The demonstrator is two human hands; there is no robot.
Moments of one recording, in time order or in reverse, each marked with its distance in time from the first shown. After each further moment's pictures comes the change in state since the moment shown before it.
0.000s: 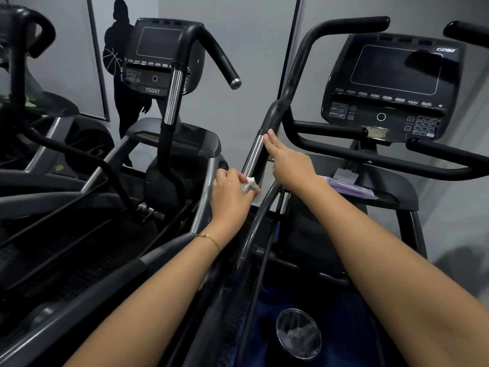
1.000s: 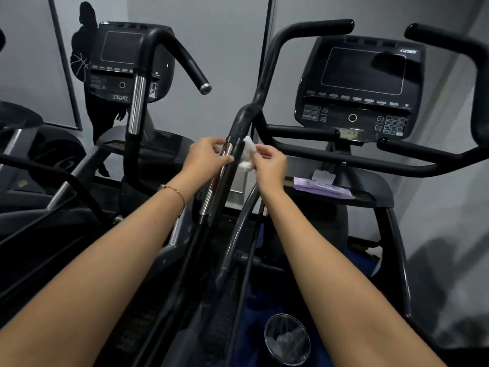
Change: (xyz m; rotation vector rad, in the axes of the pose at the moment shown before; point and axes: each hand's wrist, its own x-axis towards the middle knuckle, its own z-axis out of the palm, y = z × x) left_hand 0.089 0.040 -0.011 -0.055 -0.211 0.018; right_hand 0.022 0.010 0.030 1.304 0.545 0.463
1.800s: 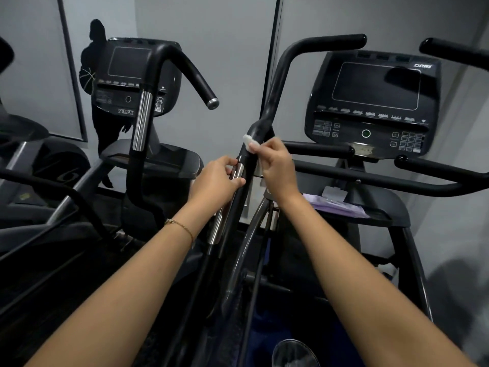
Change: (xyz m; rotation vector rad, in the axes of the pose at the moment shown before) left_hand 0.005 -0.004 0.003 0.055 -0.036 -0.001; right_hand 0.040 -0.006 0.007 -0.486 -0.146 -0.757
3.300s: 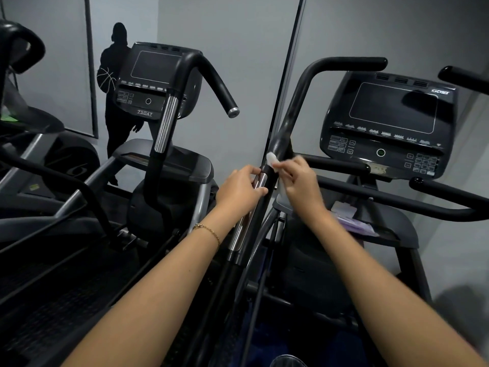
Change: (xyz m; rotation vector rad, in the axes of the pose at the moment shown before) left_hand 0.003 -0.004 -0.002 -0.067 -0.052 -0.043; right_hand -0.002 -0.007 -0.010 -0.017 -0.163 0.097
